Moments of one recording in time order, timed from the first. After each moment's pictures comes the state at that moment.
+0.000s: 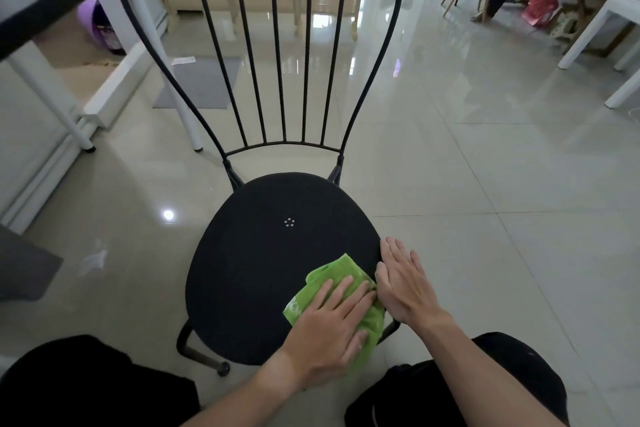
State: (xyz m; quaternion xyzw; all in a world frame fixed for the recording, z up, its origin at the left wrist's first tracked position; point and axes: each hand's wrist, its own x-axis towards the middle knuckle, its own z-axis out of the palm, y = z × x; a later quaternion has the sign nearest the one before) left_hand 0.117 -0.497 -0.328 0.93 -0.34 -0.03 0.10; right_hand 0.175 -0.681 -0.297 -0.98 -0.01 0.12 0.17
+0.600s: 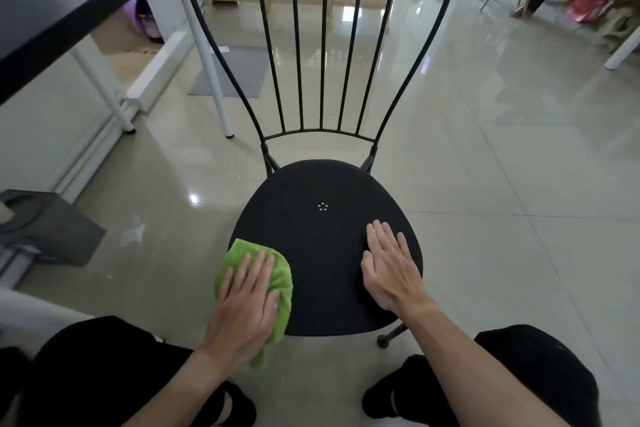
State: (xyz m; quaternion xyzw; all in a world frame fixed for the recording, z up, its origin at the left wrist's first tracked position) left_hand 0.082 -0.344 -0.331 0.99 -0.03 -0.02 0.13; right_hand 0.166 -0.609 -0.300 -0.98 -0.10 0.06 0.15
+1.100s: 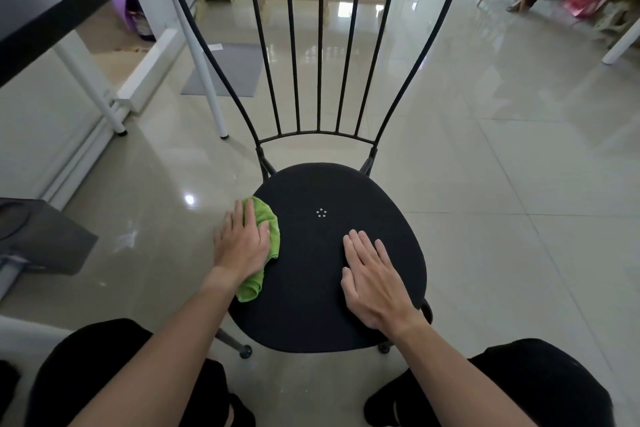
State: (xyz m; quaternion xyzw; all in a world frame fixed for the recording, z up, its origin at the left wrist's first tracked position) left_hand 0.219 -0.334 -0.323 0.97 0.13 -0.06 0.18; right_hand 0.165 -0.585 -0.308 -0.98 -0.18 0.05 0.12
